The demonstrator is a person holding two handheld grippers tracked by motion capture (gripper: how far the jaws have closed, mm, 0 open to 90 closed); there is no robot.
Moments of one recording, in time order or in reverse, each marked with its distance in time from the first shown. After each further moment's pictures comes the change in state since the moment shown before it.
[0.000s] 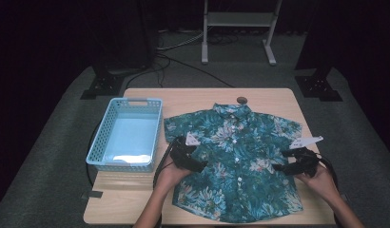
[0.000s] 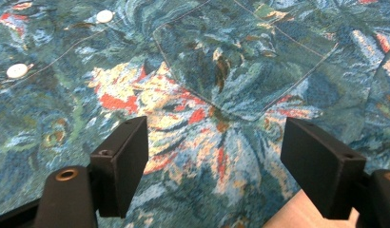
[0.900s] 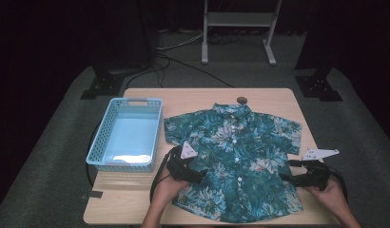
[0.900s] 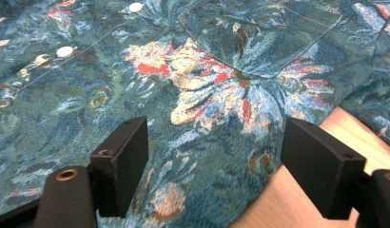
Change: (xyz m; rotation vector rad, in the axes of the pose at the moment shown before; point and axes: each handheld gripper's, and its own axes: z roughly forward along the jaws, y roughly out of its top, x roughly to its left) left arm -0.025 -0.023 -0.023 -0.081 0.006 0.000; right arm 0.013 -0.036 -0.024 -0.081 0.028 0.043
